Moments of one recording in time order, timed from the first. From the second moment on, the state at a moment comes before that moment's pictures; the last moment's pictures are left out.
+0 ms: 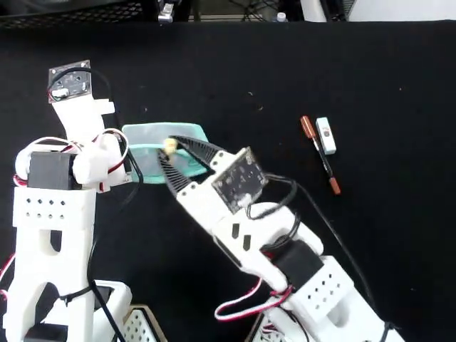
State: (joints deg) left arm -0.8 -36.0 15.3 90.3 15.8; right arm -39.3 -66.3 62.5 21.8 7.6
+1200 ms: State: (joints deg) left arm -1.0 -36.0 17.4 88.6 15.7; right arm -41.2 -65.7 44.7 51.8 20.1
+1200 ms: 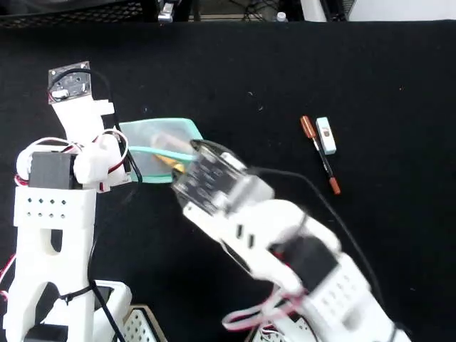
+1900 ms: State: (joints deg) left arm -0.9 -47.7 17.5 89.5 12.8; right arm -20.7 -79.9 63.9 50.7 20.2
